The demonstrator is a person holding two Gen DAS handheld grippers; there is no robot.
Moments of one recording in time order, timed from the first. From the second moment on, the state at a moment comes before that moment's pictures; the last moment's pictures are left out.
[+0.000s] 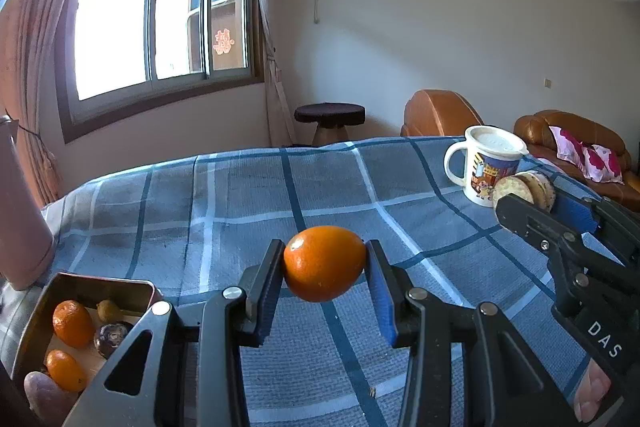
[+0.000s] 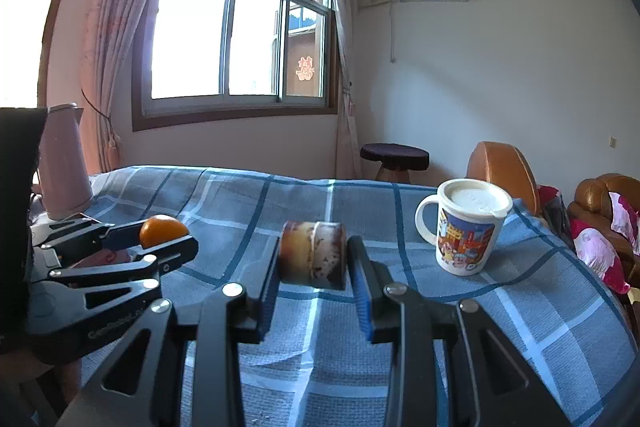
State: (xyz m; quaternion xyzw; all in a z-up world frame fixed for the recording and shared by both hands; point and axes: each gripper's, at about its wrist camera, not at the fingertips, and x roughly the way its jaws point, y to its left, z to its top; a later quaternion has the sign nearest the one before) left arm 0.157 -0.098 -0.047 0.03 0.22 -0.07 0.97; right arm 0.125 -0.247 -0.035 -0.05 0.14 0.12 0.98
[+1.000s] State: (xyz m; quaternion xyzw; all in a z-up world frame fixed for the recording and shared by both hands) left arm 0.141 -0.089 -0.047 0.02 0.22 -0.07 0.97; right arm 0.110 -0.241 -0.031 -0.06 0.12 0.13 0.98
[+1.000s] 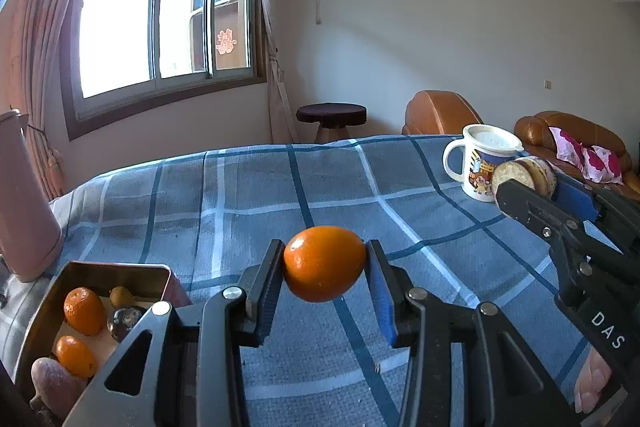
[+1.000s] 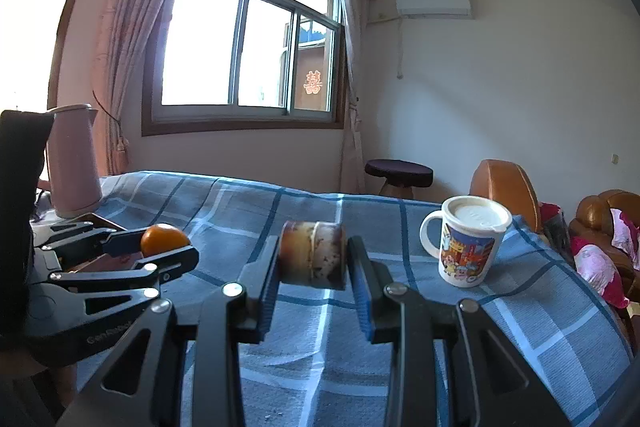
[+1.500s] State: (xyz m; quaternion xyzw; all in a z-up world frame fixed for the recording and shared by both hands) left arm 0.124 -0.082 -0.048 0.03 0.22 -0.07 0.97; right arm 0.091 -0.222 -0.033 -0.07 0.12 0.15 0.98
